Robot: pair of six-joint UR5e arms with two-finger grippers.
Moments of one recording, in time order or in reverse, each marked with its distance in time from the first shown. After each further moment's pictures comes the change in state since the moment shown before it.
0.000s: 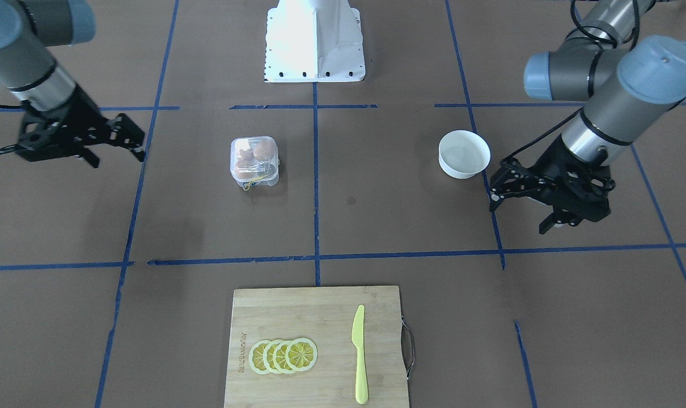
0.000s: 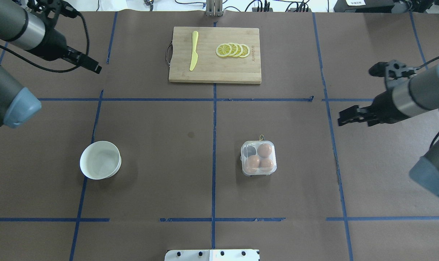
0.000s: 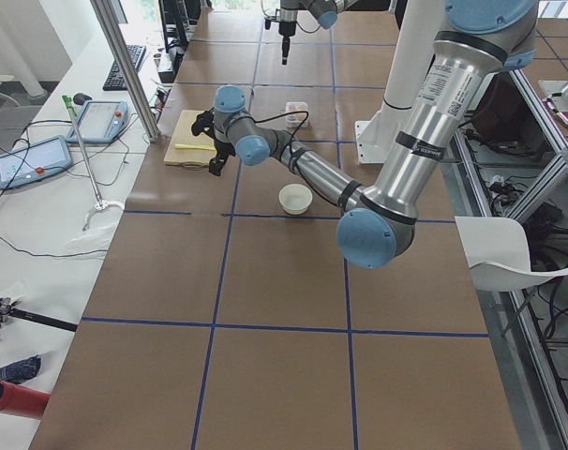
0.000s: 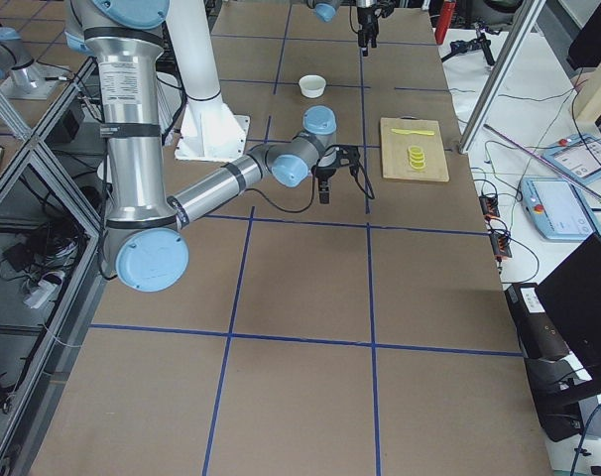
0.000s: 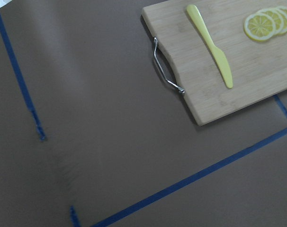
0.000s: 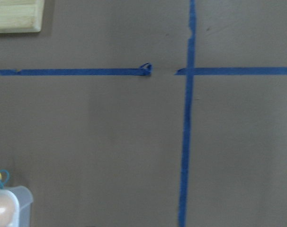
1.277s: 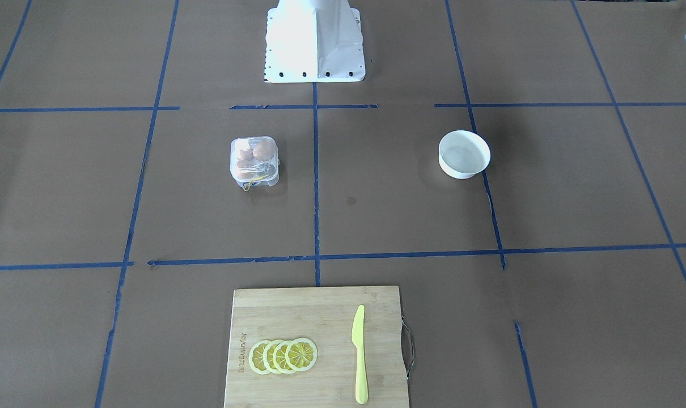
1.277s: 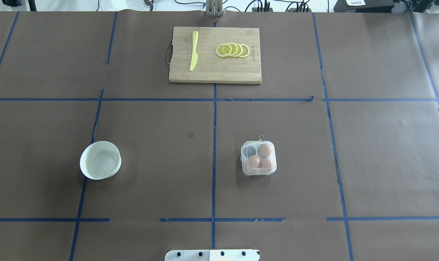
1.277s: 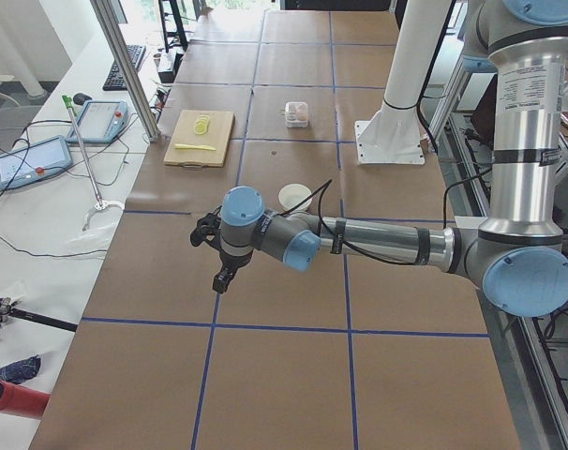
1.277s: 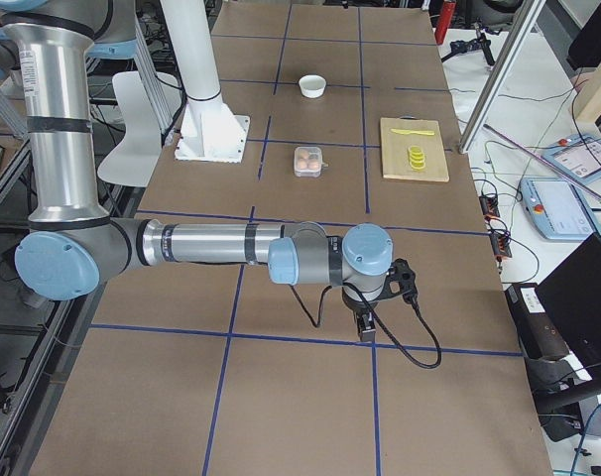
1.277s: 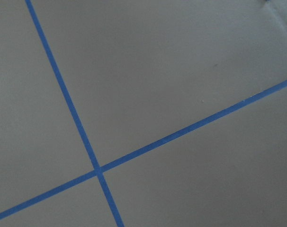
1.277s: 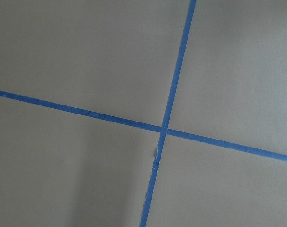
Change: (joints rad) left arm -0.368 0.406 0.004 -0.005 -0.102 0.442; right arm 0.667 0.033 -0.380 -0.314 0.217 -1.036
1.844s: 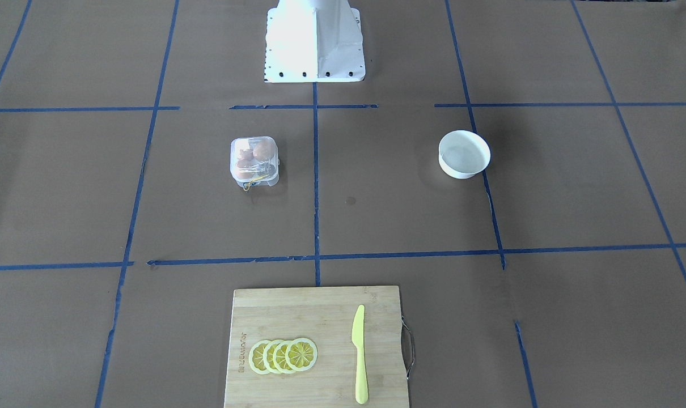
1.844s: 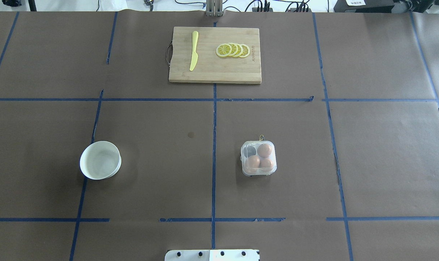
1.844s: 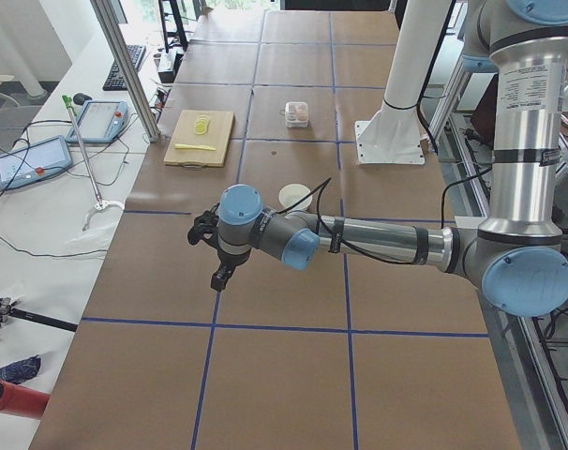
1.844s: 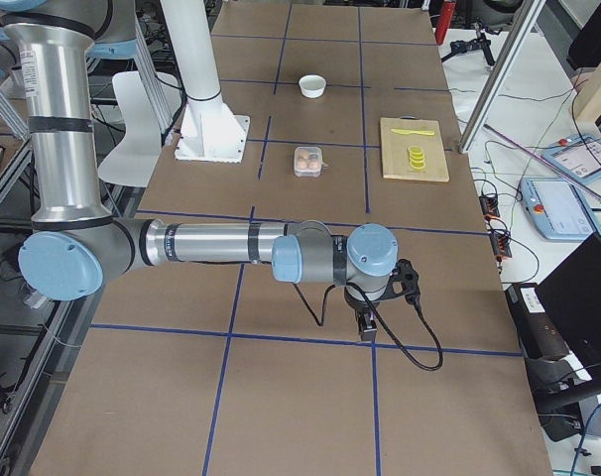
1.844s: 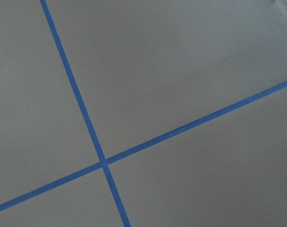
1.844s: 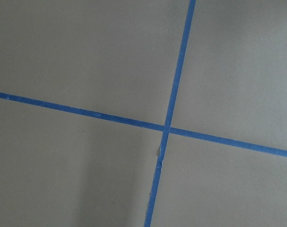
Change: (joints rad) left arm -0.029 -0.014 -0.003 0.010 -0.052 -0.002; right arm 0.002 0.002 -0.006 -0.007 0.015 0.010
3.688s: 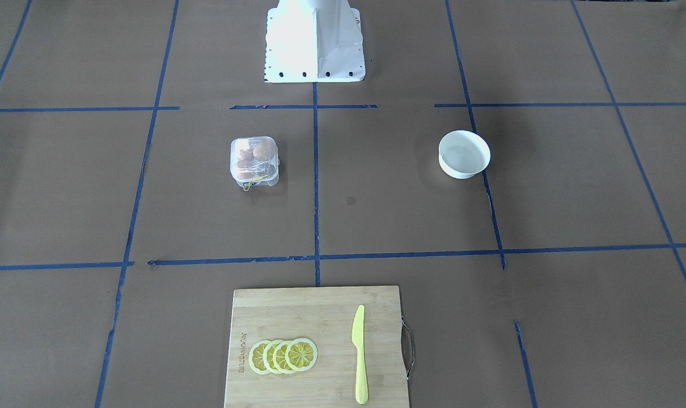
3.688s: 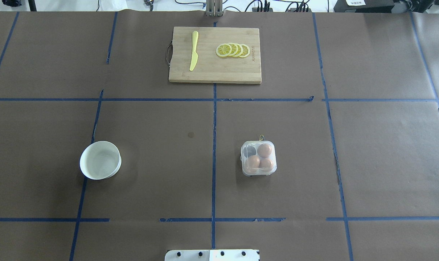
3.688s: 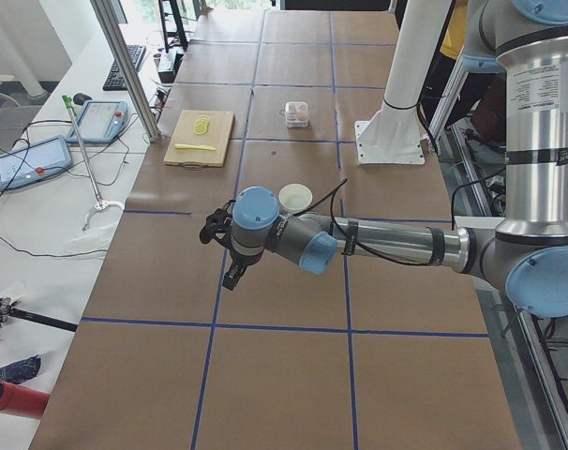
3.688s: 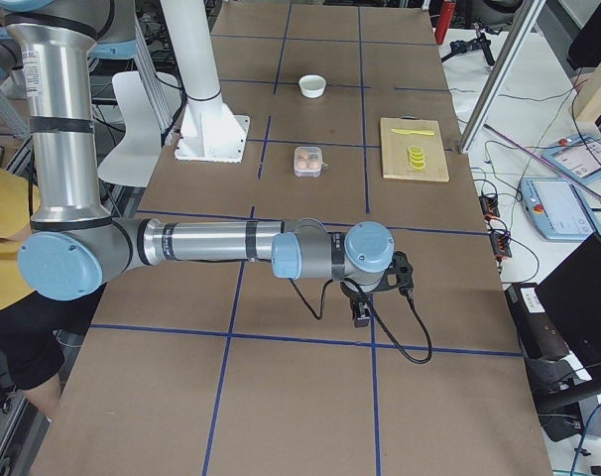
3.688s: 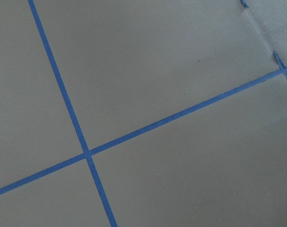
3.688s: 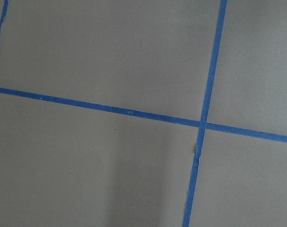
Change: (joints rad) left arm -0.021 0.065 -0.051 -0.021 -0.043 0.013; right arm -0.037 -0.022 0.027 0.003 0.086 0.063
